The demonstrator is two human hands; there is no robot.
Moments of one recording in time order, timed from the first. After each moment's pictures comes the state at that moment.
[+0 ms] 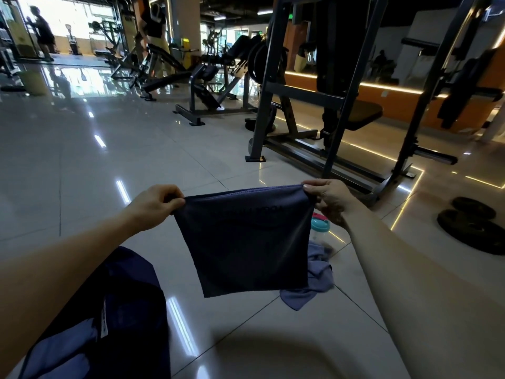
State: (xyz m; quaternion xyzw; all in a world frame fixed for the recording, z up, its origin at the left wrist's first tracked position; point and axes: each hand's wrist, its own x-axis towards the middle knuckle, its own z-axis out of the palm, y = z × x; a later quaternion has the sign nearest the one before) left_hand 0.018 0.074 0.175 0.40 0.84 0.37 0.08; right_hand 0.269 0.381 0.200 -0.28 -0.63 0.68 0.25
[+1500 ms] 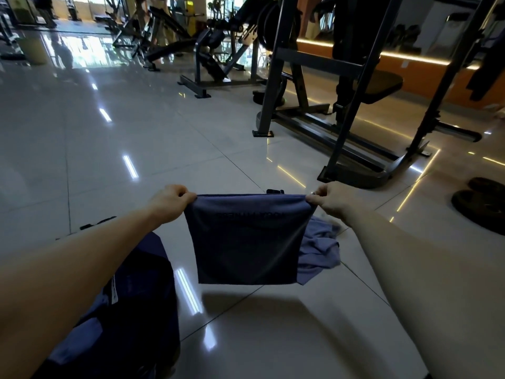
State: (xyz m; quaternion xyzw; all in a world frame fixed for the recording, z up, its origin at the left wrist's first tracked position) left_hand 0.019 0.094 0.106 0.27 0.89 0.35 0.12; right_hand 0.266 0.384 0.139 -0.38 -0.85 0.34 0.11
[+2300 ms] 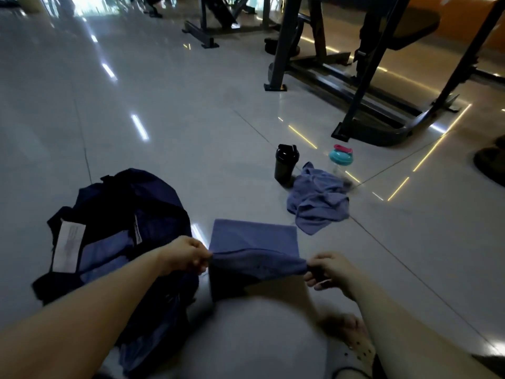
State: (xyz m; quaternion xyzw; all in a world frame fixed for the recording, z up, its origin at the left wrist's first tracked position) left_hand 0.119 -0.002 -0.043 0.12 0.76 0.41 0.49; right_hand 0.394 0.266 -0.032 -0.47 -0.64 0.60 -0.06
